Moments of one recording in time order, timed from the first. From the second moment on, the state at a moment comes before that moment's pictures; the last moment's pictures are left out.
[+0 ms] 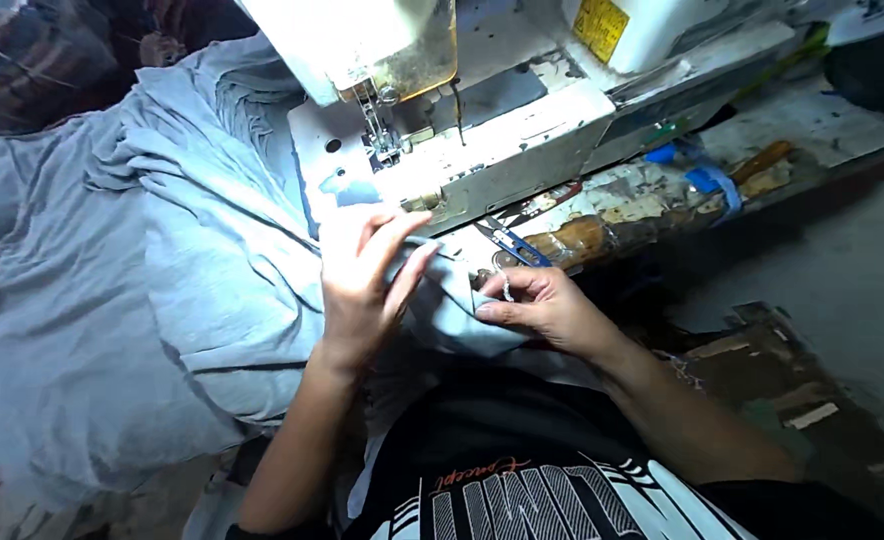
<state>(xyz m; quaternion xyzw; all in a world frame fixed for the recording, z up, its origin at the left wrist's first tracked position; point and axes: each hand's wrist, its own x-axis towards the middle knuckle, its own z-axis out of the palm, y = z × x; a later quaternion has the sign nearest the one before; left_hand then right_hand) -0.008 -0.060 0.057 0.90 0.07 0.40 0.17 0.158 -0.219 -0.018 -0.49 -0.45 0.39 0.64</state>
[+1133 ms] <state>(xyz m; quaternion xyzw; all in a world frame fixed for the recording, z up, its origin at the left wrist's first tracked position) -0.011 -0.119 0.012 0.76 0.25 0.25 0.54 0.151 -0.230 -0.036 -0.52 -0.42 0.32 0.67</state>
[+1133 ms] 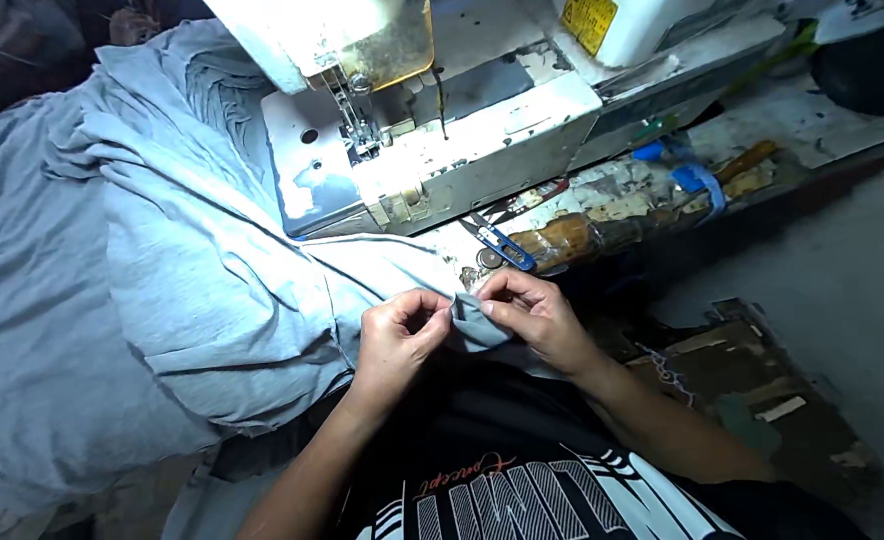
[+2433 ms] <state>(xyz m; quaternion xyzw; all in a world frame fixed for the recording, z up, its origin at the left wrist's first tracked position) -0.140 -0.075 0.080 0.68 0.09 0.43 0.59 0.114 -0.192 0.046 -0.40 -0.60 0.36 0.59</state>
